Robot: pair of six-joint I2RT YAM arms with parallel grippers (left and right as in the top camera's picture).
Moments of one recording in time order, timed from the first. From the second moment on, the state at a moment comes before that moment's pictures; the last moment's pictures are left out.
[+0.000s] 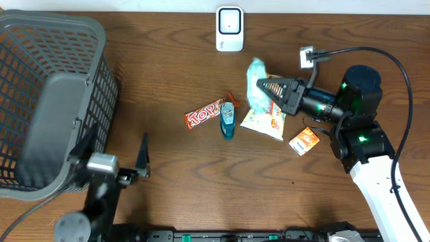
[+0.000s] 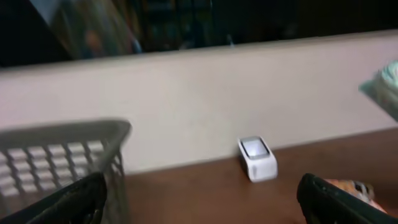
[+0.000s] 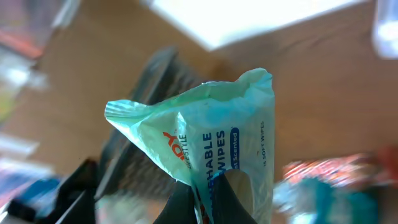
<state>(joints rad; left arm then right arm) 0.07 0.13 0.43 -0.17 0.29 0.03 0.18 1.18 0.95 -0.03 -0.82 0.70</state>
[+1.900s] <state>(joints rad) 0.07 0.16 0.18 -0.51 0.36 -0.07 0.39 2.48 2.12 0.00 0.03 -0.03</state>
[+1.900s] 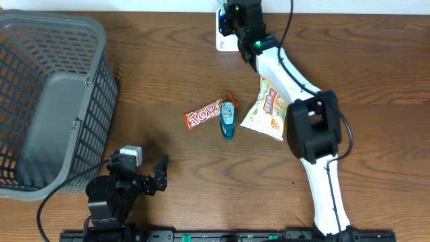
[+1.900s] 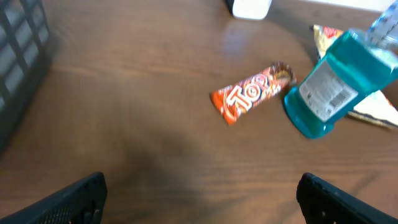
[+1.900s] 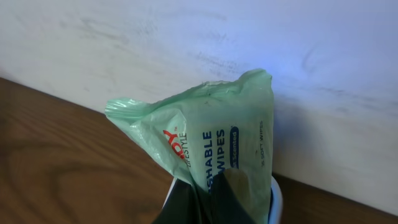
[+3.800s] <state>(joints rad) 0.07 0.16 0.18 -0.66 0.36 -0.07 -0.26 2.30 1.98 -0.99 0.72 0.65</state>
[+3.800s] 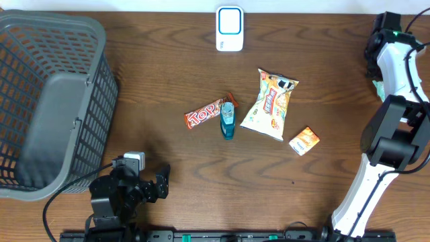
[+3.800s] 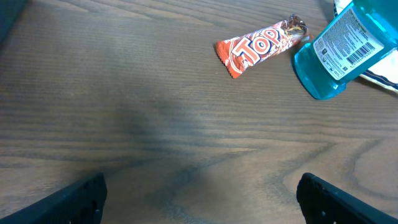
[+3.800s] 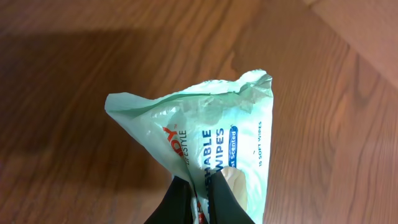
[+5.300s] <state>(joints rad) 0.07 0.16 0.18 -0.66 0.36 -0.07 0.03 2.05 1.98 -1.26 -0.04 0.53</state>
